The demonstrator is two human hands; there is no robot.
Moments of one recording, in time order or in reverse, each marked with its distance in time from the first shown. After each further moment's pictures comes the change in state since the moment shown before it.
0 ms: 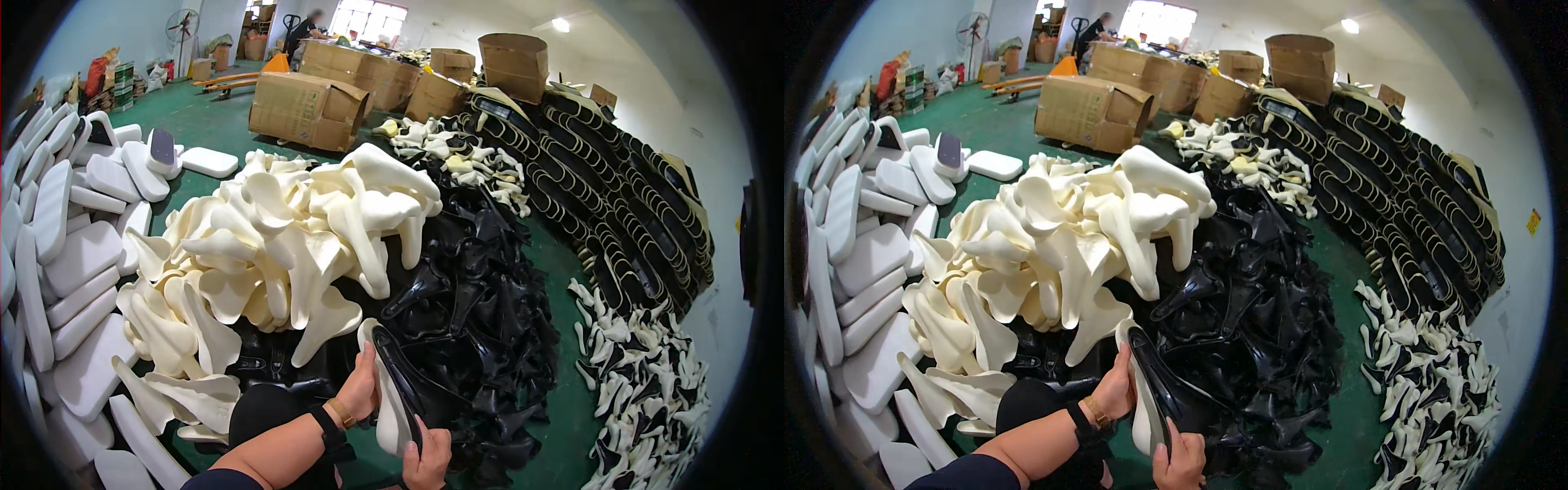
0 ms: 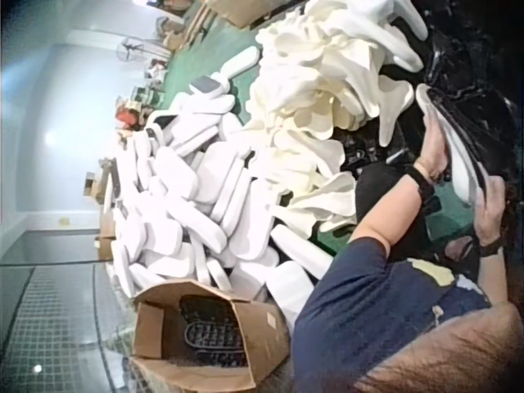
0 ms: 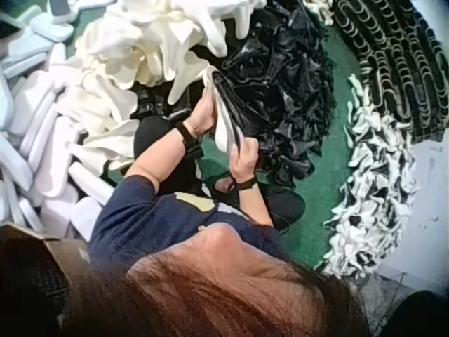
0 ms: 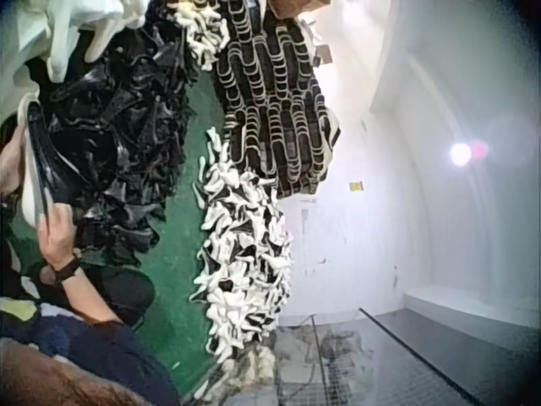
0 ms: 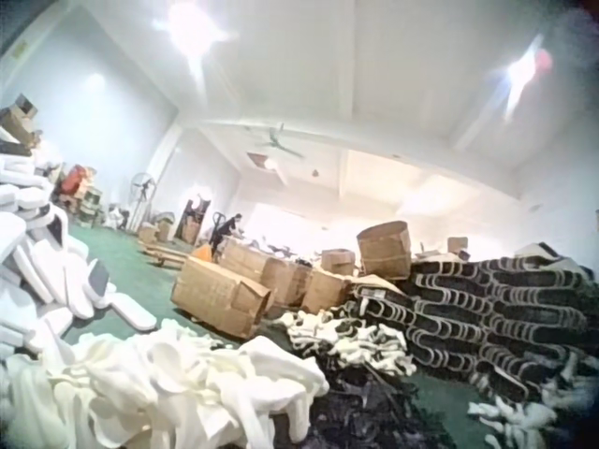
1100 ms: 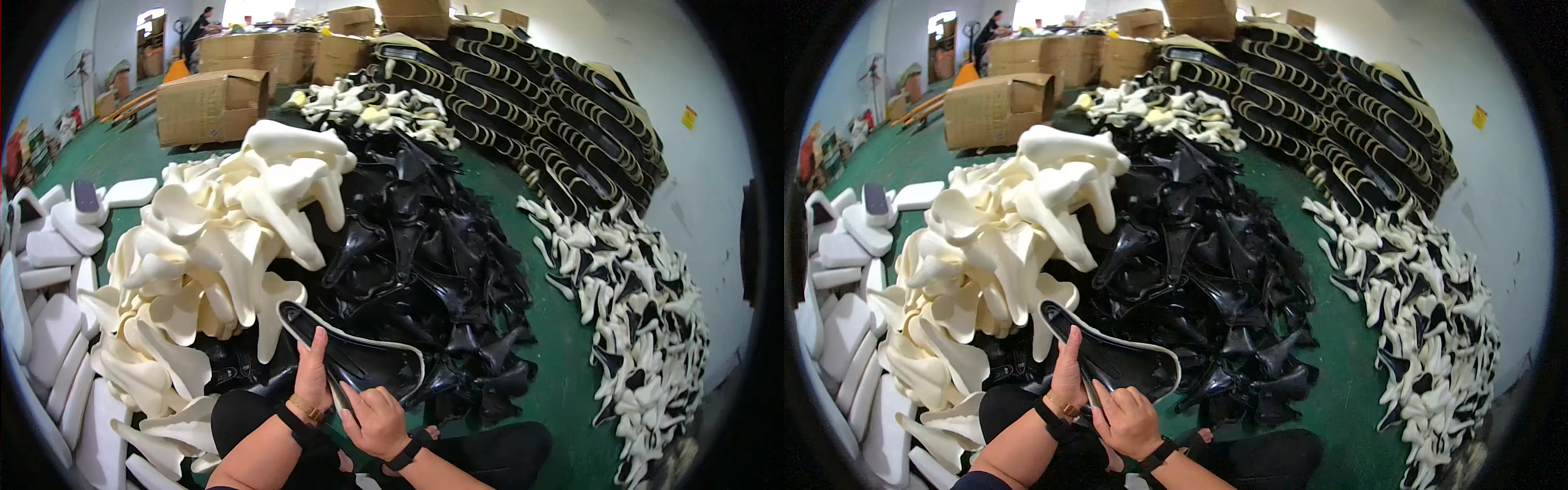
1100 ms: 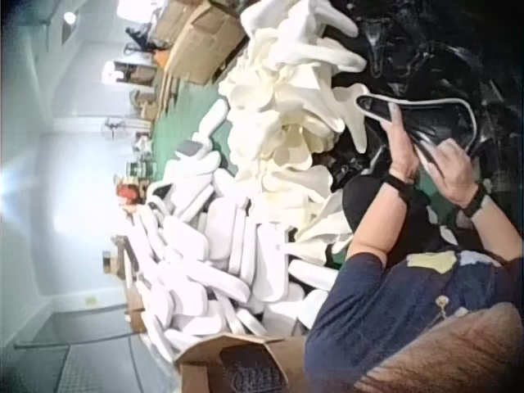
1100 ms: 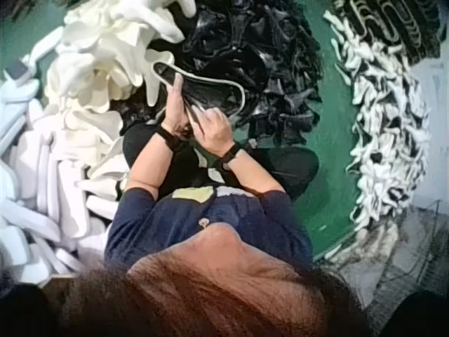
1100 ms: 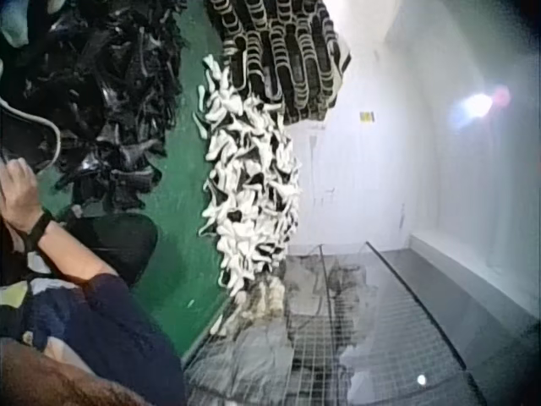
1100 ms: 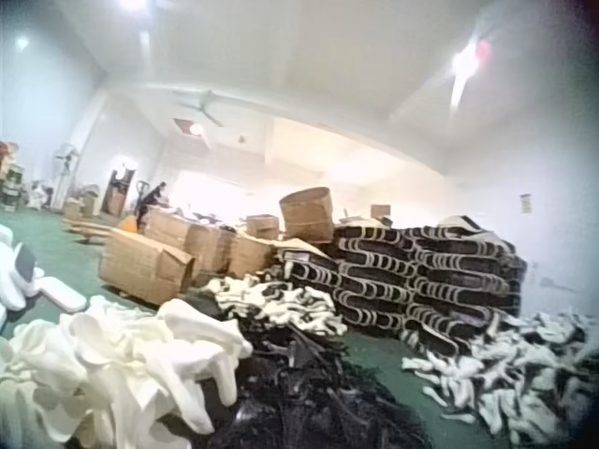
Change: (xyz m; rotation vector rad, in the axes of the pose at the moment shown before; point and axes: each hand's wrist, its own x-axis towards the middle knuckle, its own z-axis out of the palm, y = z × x) left_hand -0.019 0.000 0.014 0.021 0.081 0.168; right_hand 0.021 -0.012 0.029 -0.025 -0.074 -0.071
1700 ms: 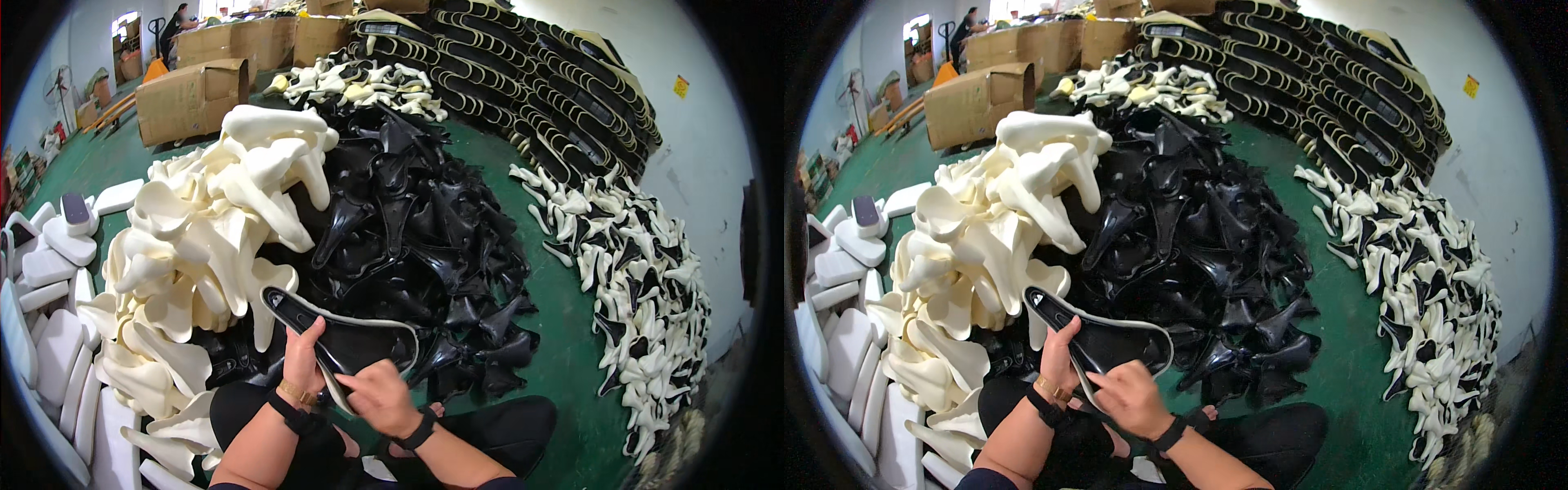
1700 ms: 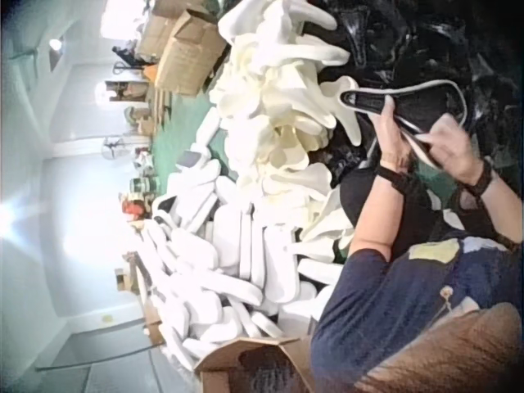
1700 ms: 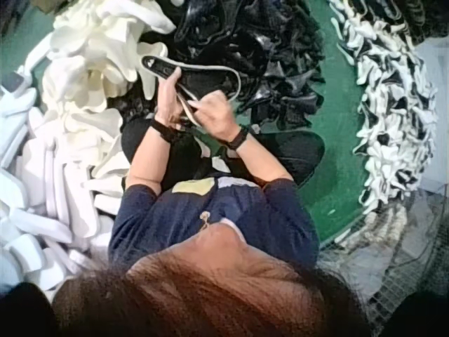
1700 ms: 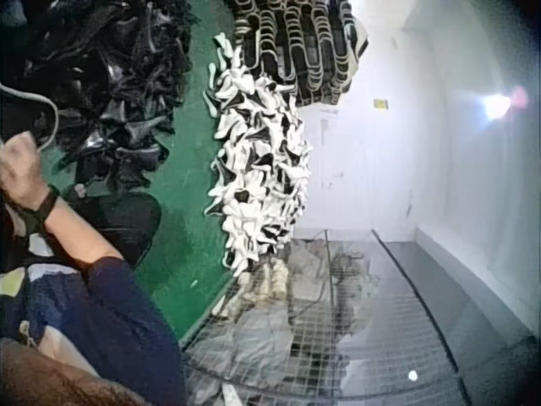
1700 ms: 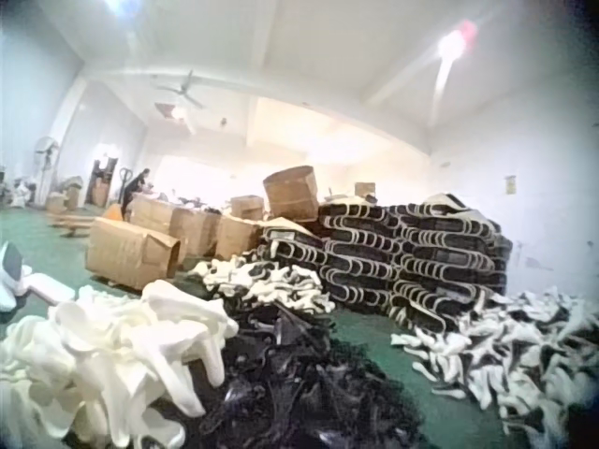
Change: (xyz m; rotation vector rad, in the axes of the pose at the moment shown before) left_hand 0.000 0.005 0.006 0.052 0.033 -0.039; right_hand -0.006 0.029 -0.011 0.239 0.033 -0.049
